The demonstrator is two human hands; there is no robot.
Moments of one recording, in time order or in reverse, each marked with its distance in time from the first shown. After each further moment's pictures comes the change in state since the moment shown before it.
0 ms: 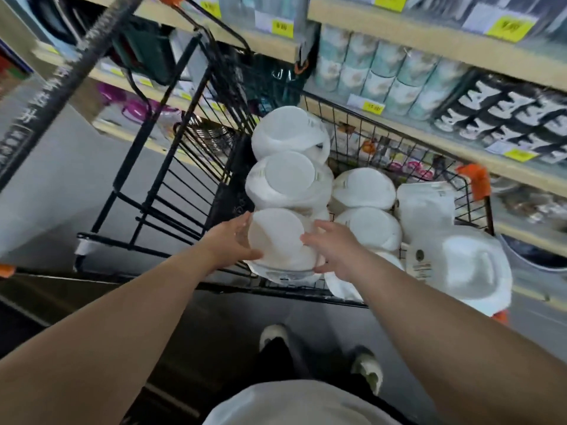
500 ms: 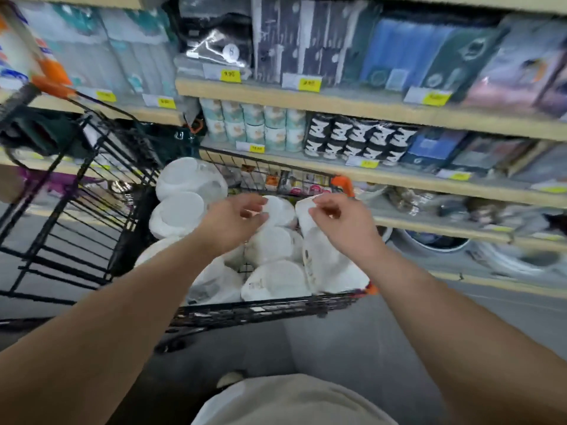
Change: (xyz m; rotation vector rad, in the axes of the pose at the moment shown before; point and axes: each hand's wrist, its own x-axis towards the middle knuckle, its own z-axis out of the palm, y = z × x) left_hand -0.069 0.206 0.082 0.005 0.235 0.559; right_hand -0.118 0.025 -0.211 -0.277 0.473 -0.620
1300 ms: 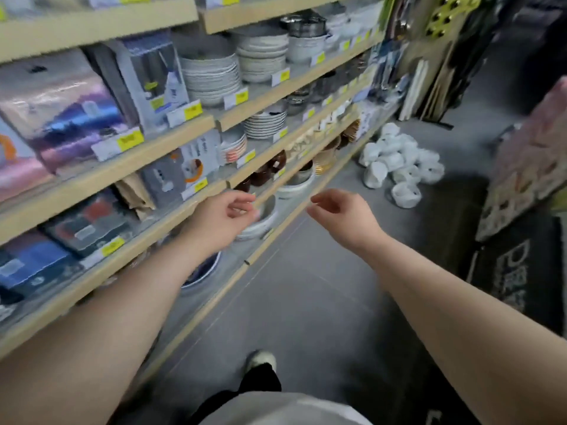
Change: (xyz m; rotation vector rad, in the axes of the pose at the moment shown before) left_hand 0.095 0.454 0.464 -0.100 -0.701 0.694; right_hand -0.156 0.332 -0.449 0.111 0.851 0.595
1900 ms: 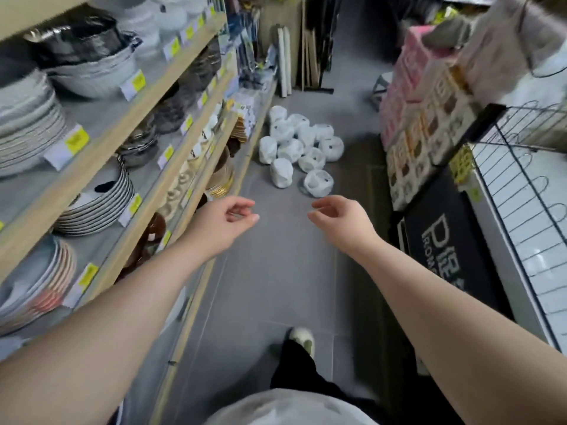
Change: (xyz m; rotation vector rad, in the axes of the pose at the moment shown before) left_hand 0.350 0.104 0.229 0.027 -0.491 0.212; right_hand 0.243 0.163 -0.174 0.073 0.414 0.384
